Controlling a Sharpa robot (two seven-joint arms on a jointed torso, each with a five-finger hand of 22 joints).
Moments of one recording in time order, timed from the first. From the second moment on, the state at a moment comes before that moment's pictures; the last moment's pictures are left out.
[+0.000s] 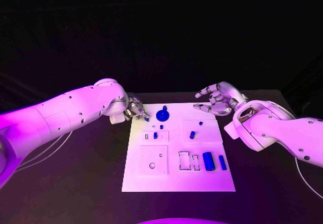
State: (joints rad) left arm 1.33 -0.54 -0.03 1.04 -0.92 0.28 -0.46; left_hand 1.24 -0.14 0.61 0.23 0.26 0.88 0.08 0.60 0.75 1.20 -0.01 0.96 0.63 1.46 -0.06 1.51 1.31 0.11 1.31 0.05 1.35 1.14; right arm 1.31 -0.90 -0.11 1.69 -1.00 -0.60 -0.15; right_hand 1.44 -0.20 0.23 0.28 0.15 0.87 0.17 0.18 0.31 1.42 0.09 1.38 1.31 1.46 0.01 1.56 1.31 0.01 1.47 0.11 1.57 1.31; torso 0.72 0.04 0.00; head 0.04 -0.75
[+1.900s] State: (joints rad) left arm 1.25 -0.76 -0.06 1.46 -1.06 0.08 -0.49; left_hand 1.16 -0.20 0.67 0.22 0.32 0.93 0.05 0.62 0.84 1.29 -0.03 1.01 0.71 1.47 -0.08 1.52 1.31 0.09 1.36 0.03 1.40 1.22; right arm 1.30 -0.91 -0.11 1.69 -0.99 -0.60 -0.15; right_hand 1.44 -0.19 0.23 0.28 0.16 0.88 0.17 0.18 0.31 1.42 0.09 1.38 1.31 1.46 0.01 1.56 1.31 0.01 1.47 0.11 1.57 1.31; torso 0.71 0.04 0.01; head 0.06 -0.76
